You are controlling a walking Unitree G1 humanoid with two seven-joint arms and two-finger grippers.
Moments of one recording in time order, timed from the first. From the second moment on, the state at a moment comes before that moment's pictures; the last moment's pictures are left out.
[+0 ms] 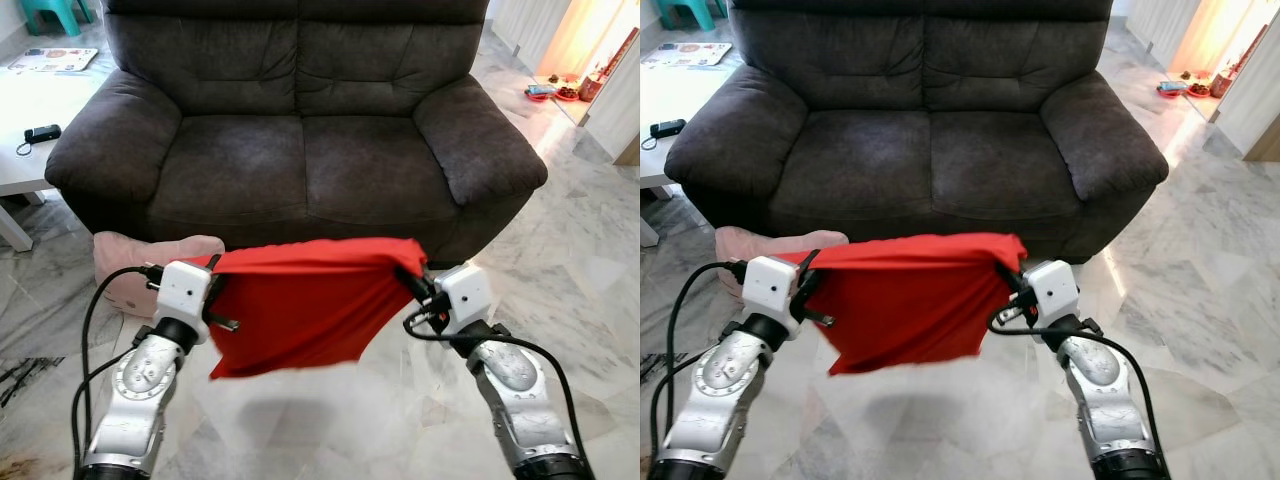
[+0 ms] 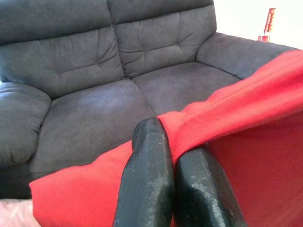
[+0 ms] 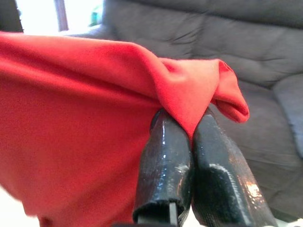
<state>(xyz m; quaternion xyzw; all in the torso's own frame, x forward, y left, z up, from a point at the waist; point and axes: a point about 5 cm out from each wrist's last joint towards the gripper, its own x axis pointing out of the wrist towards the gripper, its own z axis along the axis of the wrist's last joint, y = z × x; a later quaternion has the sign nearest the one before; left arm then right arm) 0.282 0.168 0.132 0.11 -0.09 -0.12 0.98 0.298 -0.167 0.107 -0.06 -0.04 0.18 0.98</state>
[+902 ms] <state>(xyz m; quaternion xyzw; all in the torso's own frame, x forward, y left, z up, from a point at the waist) 0.285 0.140 0.136 0.13 -0.10 -0.07 0.98 0.268 -0.145 0.102 -0.05 -0.06 0.11 0.99</state>
